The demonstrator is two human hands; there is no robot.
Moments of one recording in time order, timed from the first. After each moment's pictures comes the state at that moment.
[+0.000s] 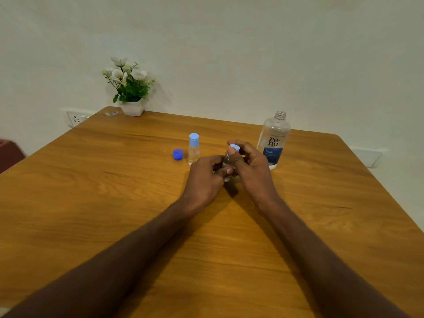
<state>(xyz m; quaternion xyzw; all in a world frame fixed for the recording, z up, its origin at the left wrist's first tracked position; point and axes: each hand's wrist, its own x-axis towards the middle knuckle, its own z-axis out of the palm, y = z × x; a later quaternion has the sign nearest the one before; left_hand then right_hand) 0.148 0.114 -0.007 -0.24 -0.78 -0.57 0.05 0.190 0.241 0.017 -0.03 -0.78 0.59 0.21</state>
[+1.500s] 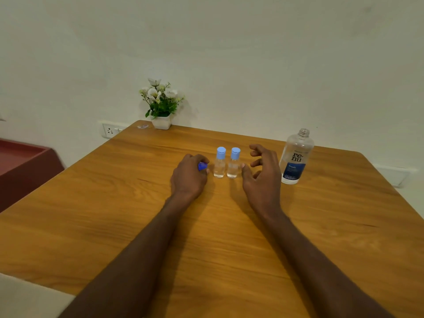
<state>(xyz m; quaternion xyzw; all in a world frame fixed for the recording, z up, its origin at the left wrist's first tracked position) 0.091 0.042 -0.012 -0.07 -0.92 -0.36 0.15 0.171 0.207 0.005 -0.02 -0.82 0.41 0.40</state>
